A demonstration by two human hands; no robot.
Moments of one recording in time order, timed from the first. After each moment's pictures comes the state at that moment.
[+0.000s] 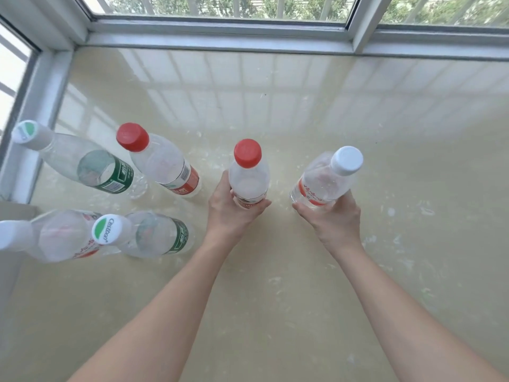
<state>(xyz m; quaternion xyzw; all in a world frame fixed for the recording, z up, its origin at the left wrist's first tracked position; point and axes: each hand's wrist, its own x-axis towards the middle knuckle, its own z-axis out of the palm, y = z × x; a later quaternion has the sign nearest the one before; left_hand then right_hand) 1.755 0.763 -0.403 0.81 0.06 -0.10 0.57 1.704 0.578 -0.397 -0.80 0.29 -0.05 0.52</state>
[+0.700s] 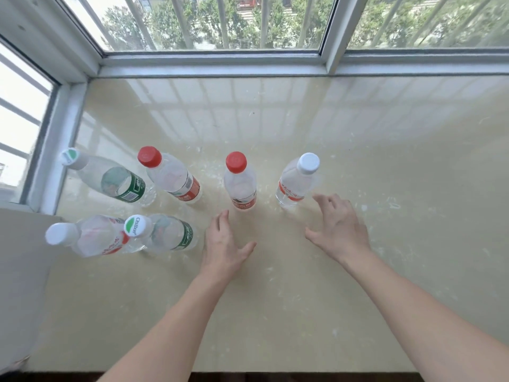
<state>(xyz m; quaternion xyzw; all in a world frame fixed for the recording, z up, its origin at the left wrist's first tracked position) 1.693 0.780 -0.371 0.94 0.02 -0.23 0.27 1.666 0.543 -0.354 -0.97 0.15 0.14 0.15</state>
